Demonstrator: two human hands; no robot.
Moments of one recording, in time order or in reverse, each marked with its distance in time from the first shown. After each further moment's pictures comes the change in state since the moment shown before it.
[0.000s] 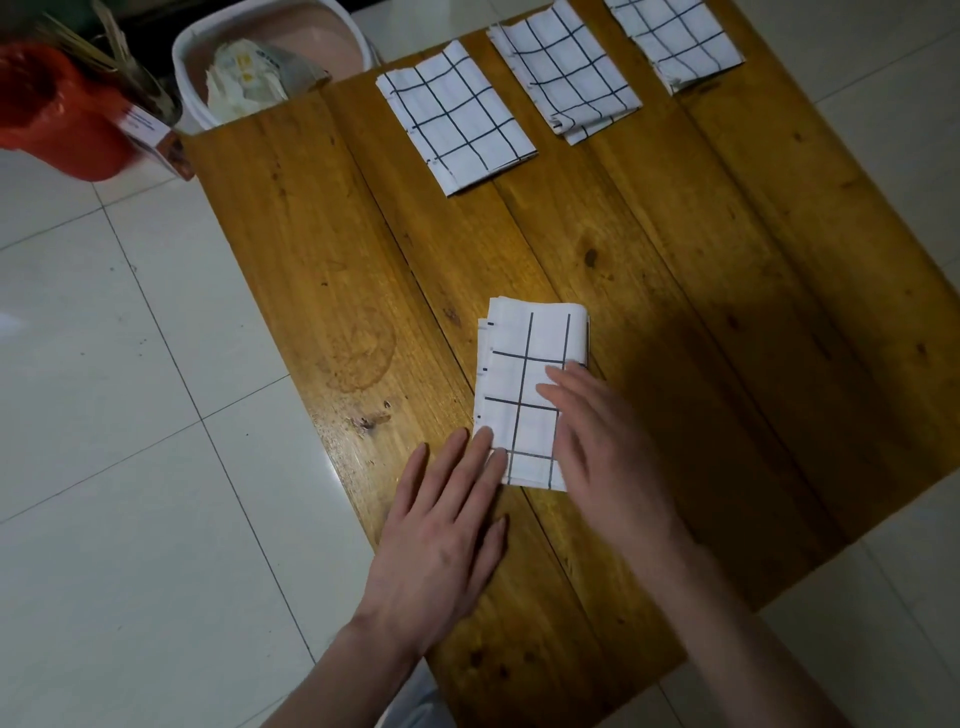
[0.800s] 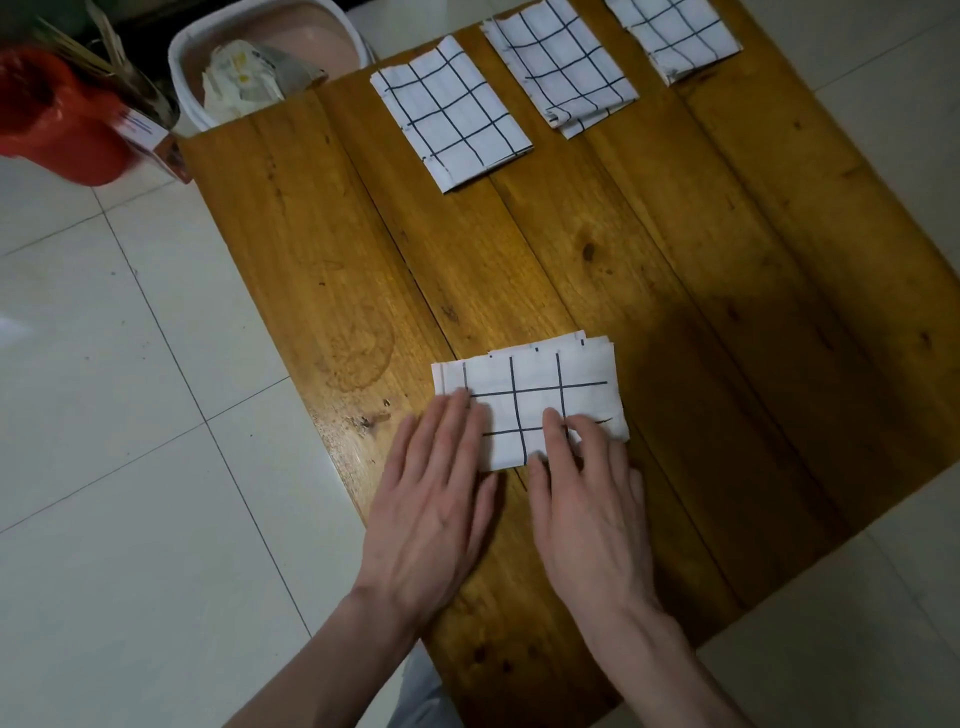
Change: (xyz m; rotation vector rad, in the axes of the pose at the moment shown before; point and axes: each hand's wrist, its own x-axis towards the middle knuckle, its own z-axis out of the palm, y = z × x) left_hand 0.023 -0.004 -0.017 0.136 0.035 -0.084; right_hand -0.038 -0.054 0.011 -0.333 -0.072 0.323
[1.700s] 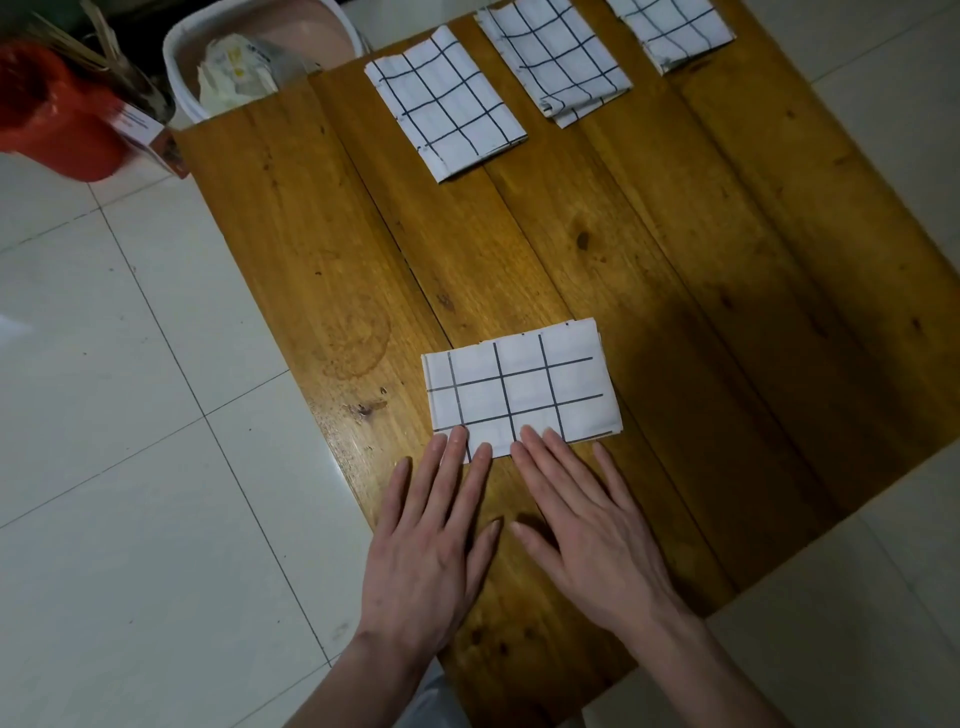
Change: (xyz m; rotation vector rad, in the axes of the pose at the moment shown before) left_hand -0.047 0.014 0.021 0.008 -0.131 -0.037; right_hand -0.024 0.046 0.021 -0.064 -0.213 -0.395
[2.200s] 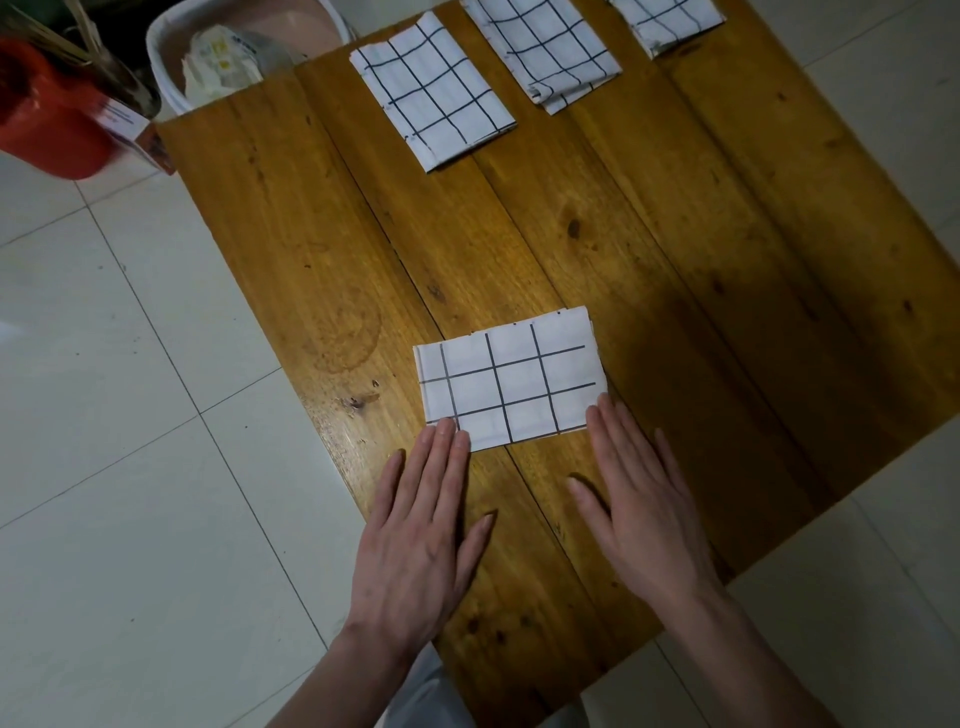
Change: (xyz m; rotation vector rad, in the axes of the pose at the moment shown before) left_hand -0.001 -0.003 0.000 0.006 0.000 -0.013; right_hand -0.015 0.037 0.001 0.084 0.046 0.237
